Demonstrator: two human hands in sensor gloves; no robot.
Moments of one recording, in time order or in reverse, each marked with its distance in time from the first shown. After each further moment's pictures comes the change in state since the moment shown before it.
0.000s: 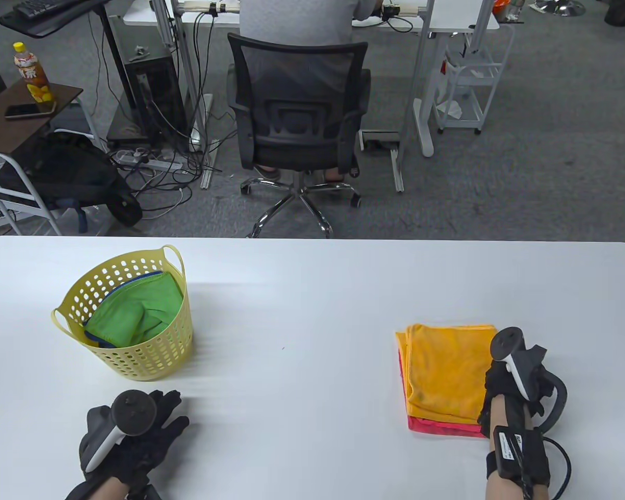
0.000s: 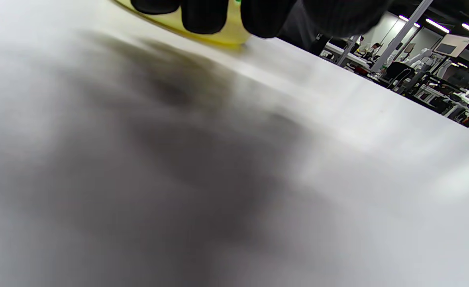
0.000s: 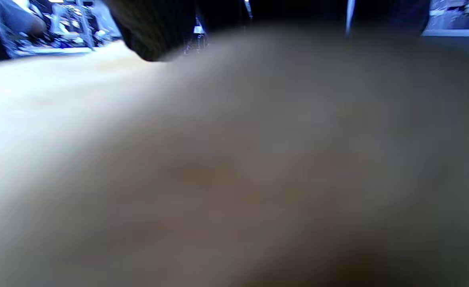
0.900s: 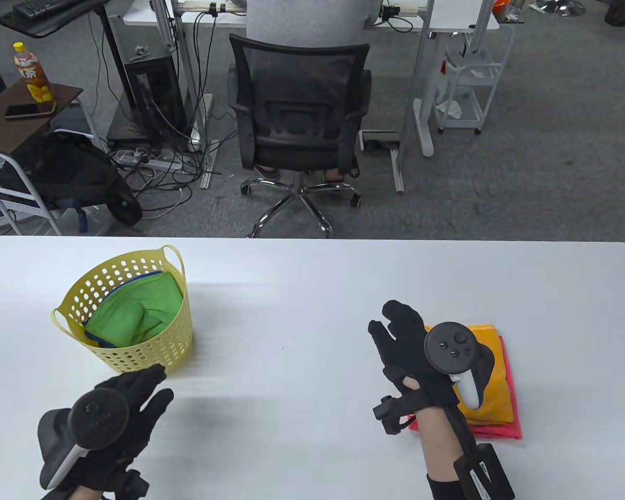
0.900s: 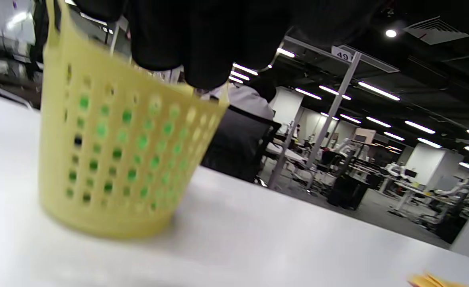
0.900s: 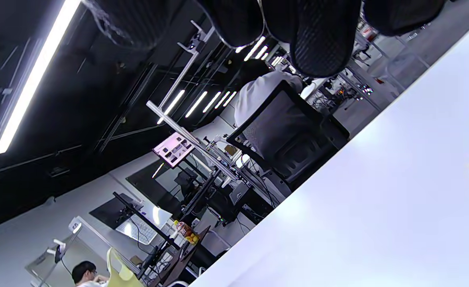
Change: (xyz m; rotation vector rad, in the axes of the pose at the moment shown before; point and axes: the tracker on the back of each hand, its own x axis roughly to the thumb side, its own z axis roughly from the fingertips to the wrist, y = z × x) left_hand 0.062 0.136 0.080 0.429 -0.150 -0.045; right_hand 0.109 -0.102 0.155 0.111 -0.785 -0.883
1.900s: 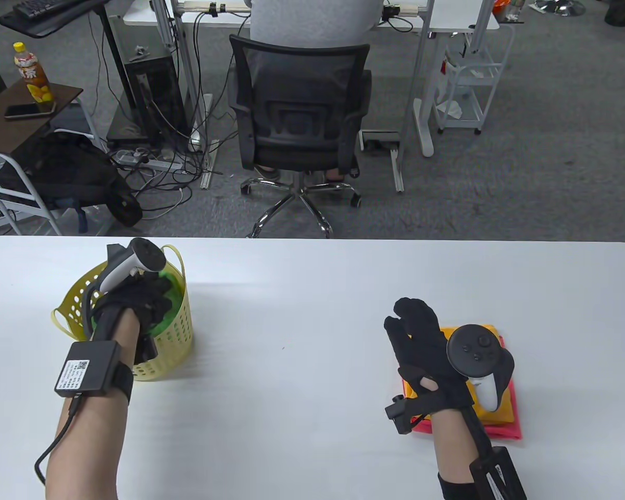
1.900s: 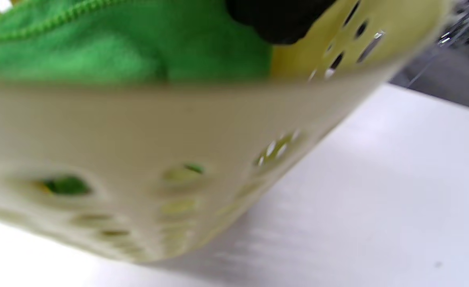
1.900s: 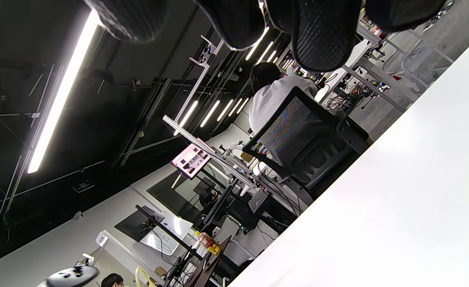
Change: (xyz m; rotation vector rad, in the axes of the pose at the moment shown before) left_hand -0.020 -0.042 -0.209 -0.614 0.260 -0.104; right_hand 0.002 -0.016 0.005 -0.021 -0.068 -0.064
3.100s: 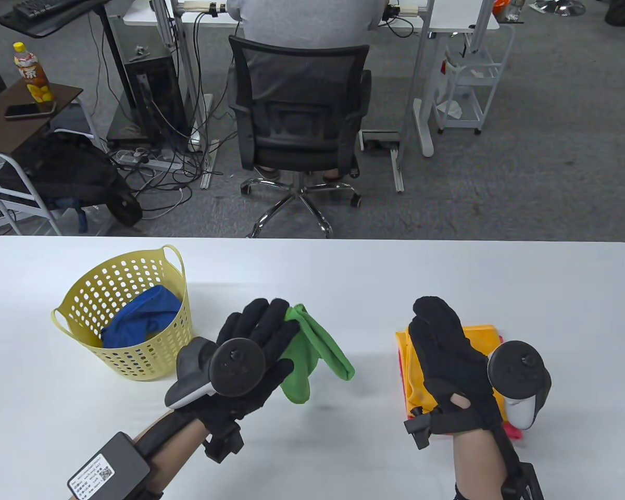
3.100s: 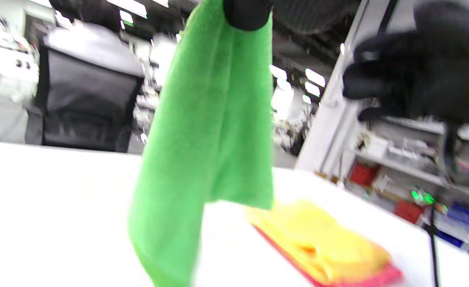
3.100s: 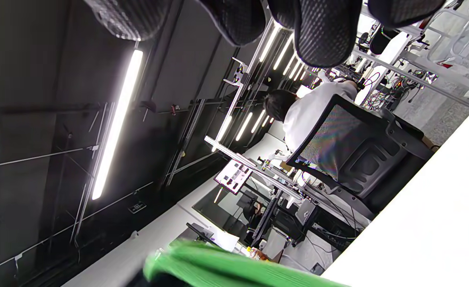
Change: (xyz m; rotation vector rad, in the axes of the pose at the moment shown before) left_hand 0.144 -0.118 0.180 0.337 -0.772 -0.092; right_hand 0.024 -0.038 0.024 -0.037 -0.116 -0.150
